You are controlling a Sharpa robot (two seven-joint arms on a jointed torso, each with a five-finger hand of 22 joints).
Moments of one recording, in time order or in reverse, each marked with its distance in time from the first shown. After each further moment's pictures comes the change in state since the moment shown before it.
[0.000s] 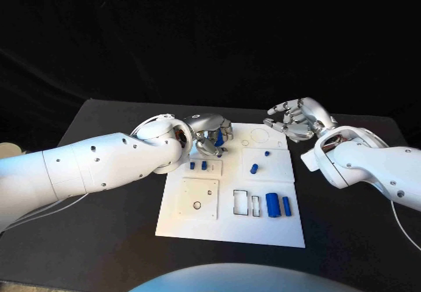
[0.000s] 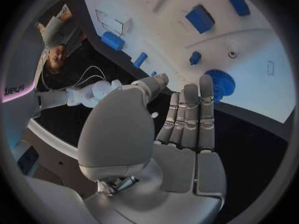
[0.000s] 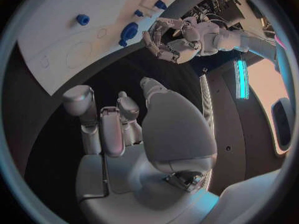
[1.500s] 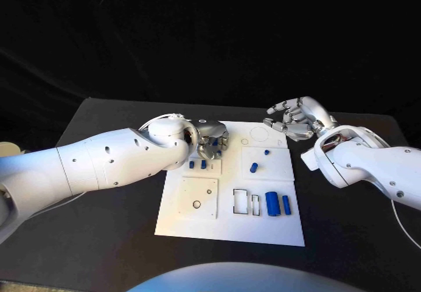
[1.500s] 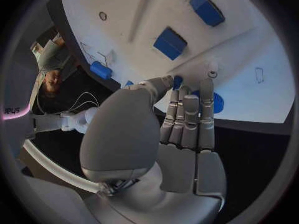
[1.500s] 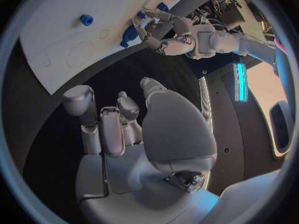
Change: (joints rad) left arm -0.002 0.060 0.000 -0.076 -0.155 0.180 -0.063; left_hand 0.083 0.017 0.047 0.020 0.000 0.160 0.008 -0.089 -0.106 0.127 -0.011 -0.058 -0.133 0.073 -0.004 0.278 -0.024 0.007 0.005 0.006 0.150 0.105; right arm -0.001 0.001 0.000 0.000 -0.032 -0.001 0.000; right_hand 0.000 0.000 0.000 0.000 0.004 0.000 0.000 0.000 0.000 0.000 0.000 0.000 0.000 0.000 0.000 0.000 0.001 0.000 0.000 0.000 0.000 0.001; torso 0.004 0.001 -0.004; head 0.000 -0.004
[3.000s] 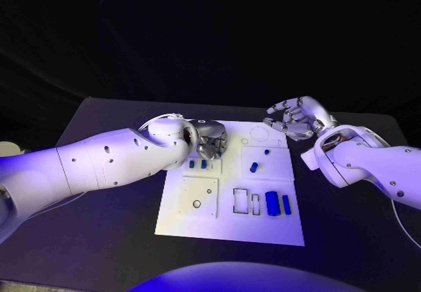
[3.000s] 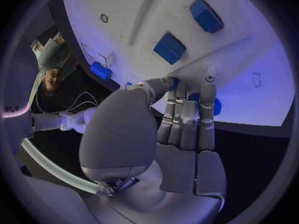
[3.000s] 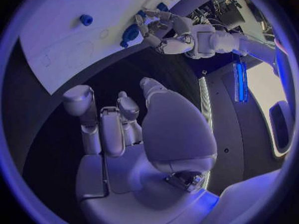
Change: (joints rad) left arm -0.002 -0.001 0.001 -0.001 0.010 0.012 -0.008; left_hand -0.026 0.036 0.058 -0.058 0.001 0.117 -0.042 -0.018 0.023 0.142 -0.050 -0.022 0.006 0.159 -0.044 0.084 0.178 0.000 0.076 -0.041 0.105 0.119; right arm 0.000 -0.002 0.000 0.002 -0.001 0.000 -0.001; right_hand 0.000 0.000 0.003 -0.003 0.000 0.000 0.000 0.004 0.001 0.000 0.000 0.000 0.000 0.000 0.000 0.000 0.003 0.000 0.000 0.000 0.000 0.002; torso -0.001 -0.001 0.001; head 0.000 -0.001
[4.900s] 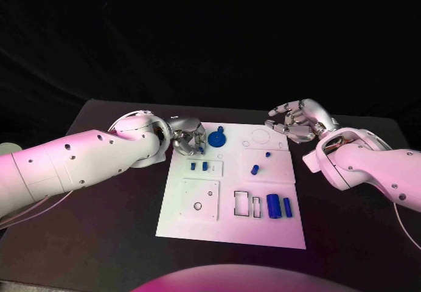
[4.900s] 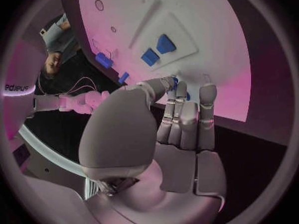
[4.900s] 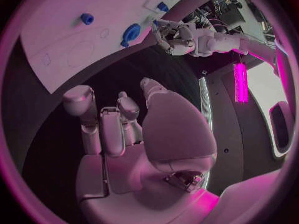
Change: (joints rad) left arm -0.014 -0.168 0.057 0.055 0.124 0.000 0.051; left_hand -0.012 -0.004 0.011 -0.011 0.002 0.018 0.004 -0.021 0.006 0.031 -0.001 -0.044 -0.005 0.014 0.000 0.000 -0.003 0.000 0.020 -0.002 0.011 0.011; right arm -0.001 -0.003 0.000 -0.002 -0.001 0.000 0.000; right_hand -0.004 0.004 0.000 0.000 0.004 0.000 0.000 0.000 0.000 0.000 0.000 0.000 0.001 0.000 0.000 0.000 0.001 0.000 0.004 -0.004 0.000 -0.001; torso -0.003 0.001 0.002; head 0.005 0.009
